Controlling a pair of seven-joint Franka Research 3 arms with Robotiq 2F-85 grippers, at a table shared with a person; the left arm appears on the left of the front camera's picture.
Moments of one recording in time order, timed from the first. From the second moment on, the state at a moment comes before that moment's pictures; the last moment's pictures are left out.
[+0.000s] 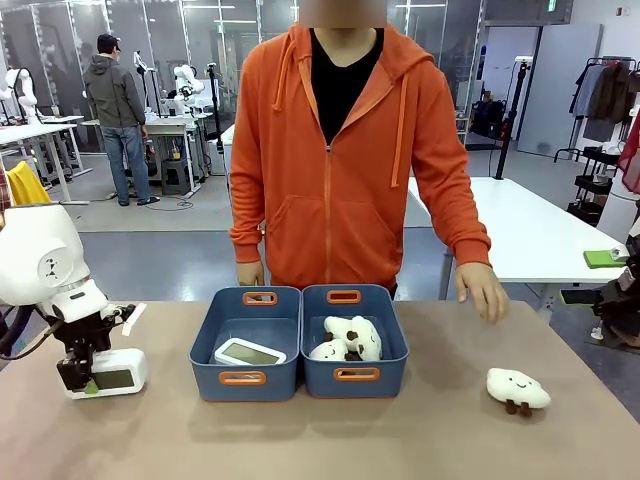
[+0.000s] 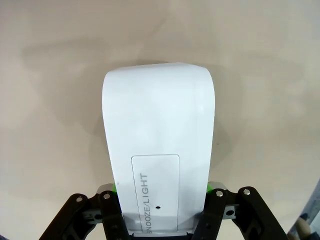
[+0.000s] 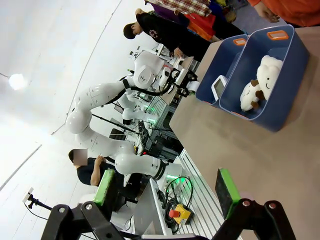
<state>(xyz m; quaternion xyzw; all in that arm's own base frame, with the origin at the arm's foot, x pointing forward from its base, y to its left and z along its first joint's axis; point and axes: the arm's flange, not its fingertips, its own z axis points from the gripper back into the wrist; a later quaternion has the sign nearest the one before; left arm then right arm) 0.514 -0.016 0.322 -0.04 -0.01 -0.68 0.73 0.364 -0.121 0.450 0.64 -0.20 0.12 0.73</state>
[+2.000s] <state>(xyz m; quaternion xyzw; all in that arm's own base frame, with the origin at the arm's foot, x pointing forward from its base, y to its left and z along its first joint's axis) 0.548 -0.233 0.424 -0.09 -0.13 -0.45 0.88 0.364 -0.121 0.450 0.64 -0.20 0.12 0.73</state>
